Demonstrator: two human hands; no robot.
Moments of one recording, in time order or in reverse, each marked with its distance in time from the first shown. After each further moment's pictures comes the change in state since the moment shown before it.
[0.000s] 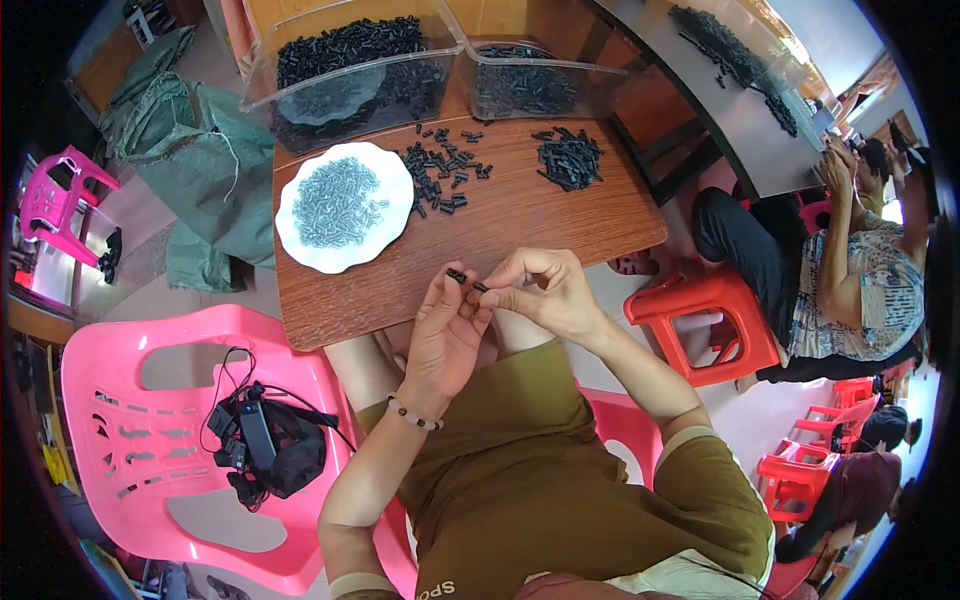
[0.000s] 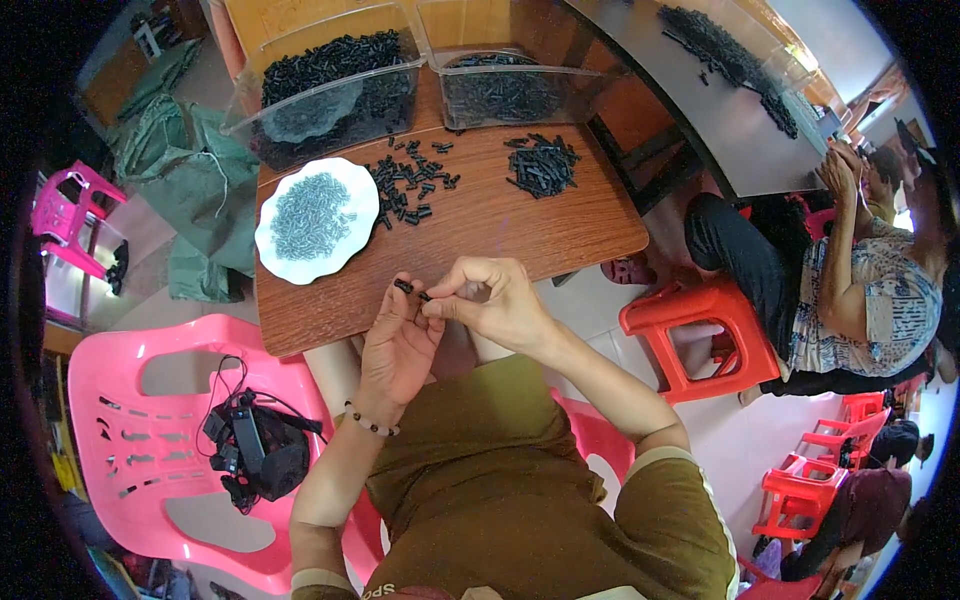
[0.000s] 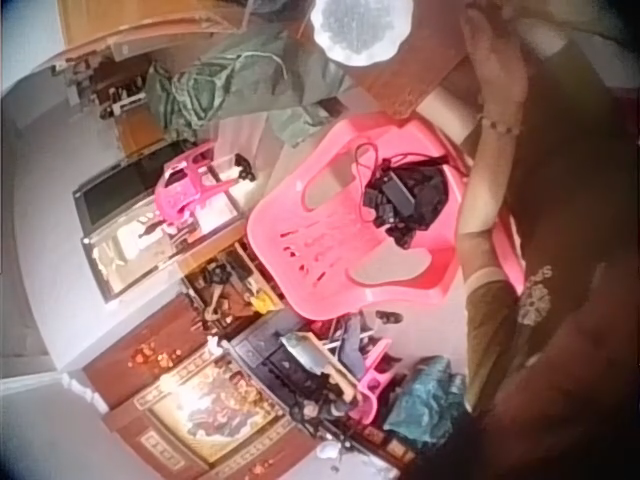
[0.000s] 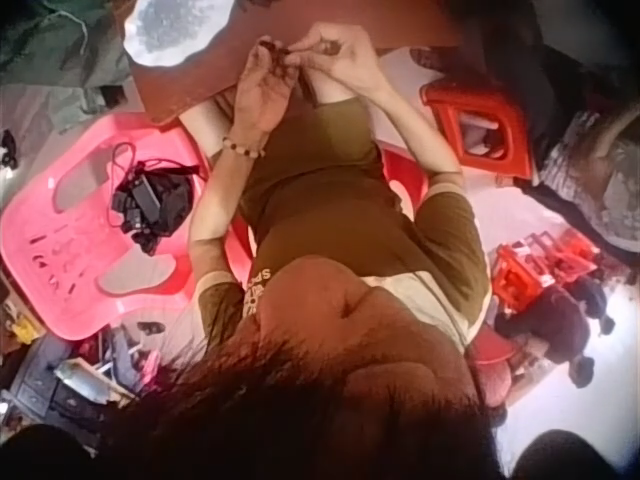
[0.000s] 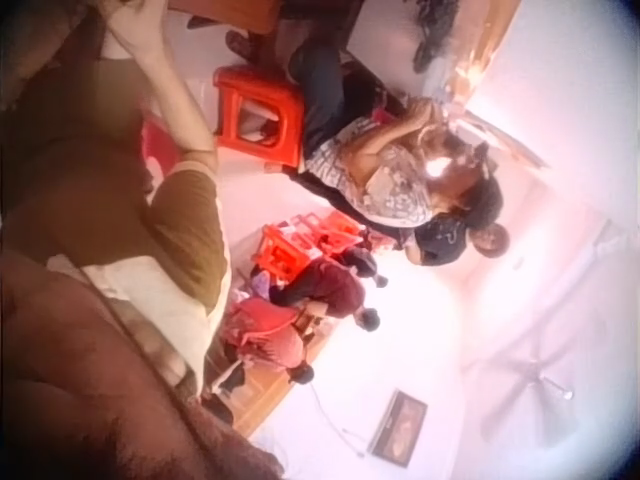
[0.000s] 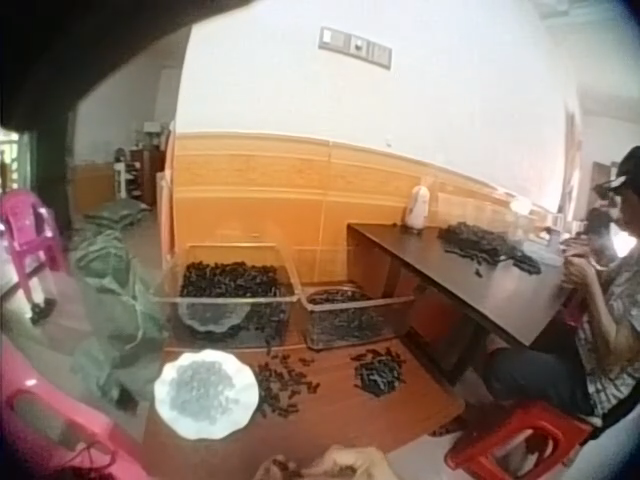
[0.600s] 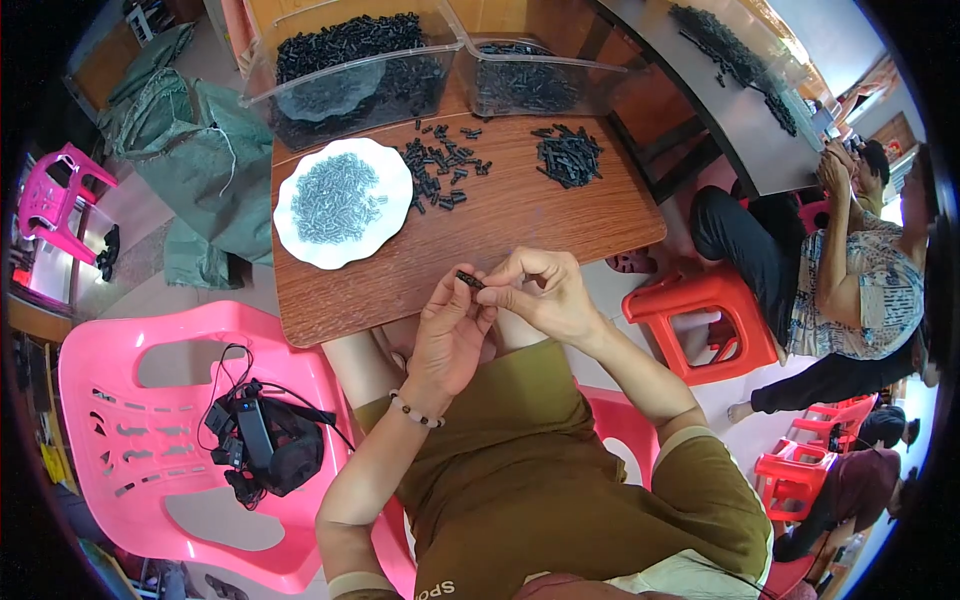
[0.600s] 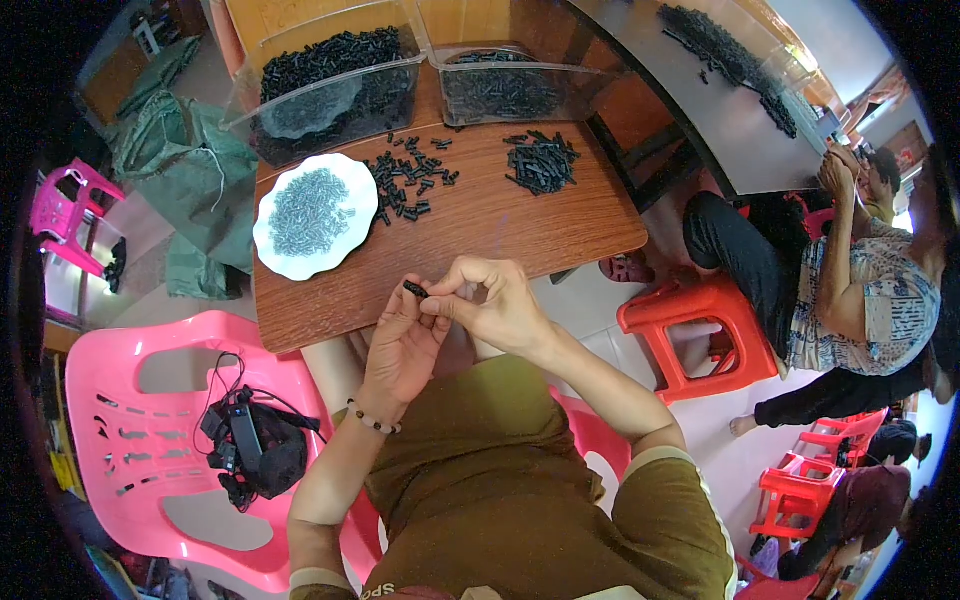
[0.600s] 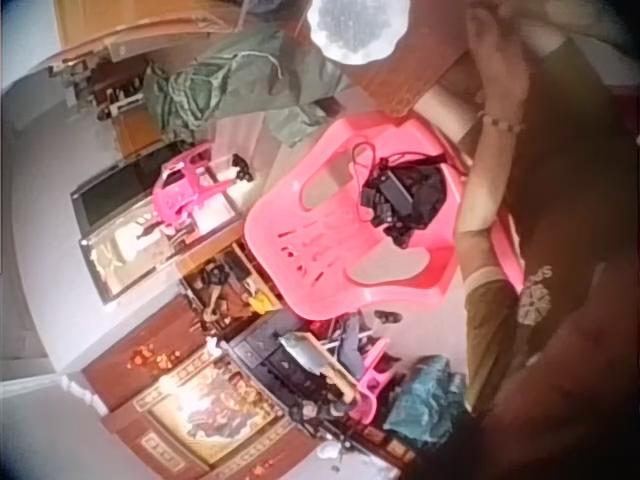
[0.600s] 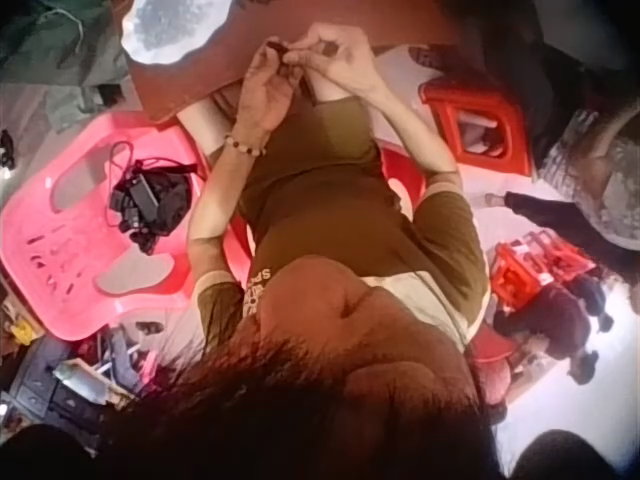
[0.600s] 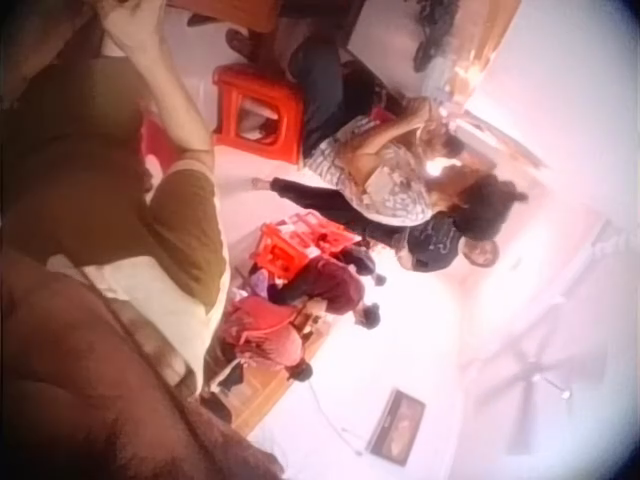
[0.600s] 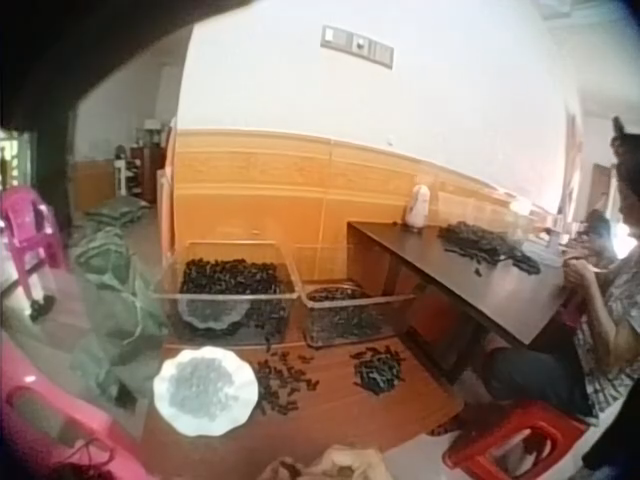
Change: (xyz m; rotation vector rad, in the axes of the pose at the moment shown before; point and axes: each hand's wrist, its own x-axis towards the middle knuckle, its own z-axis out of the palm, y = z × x) left_hand -0.001 -0.007 -0.006 0.044 -0.025 -0.036; right_hand -0.004 0.006 0.005 -0.021 0.057 -0.019
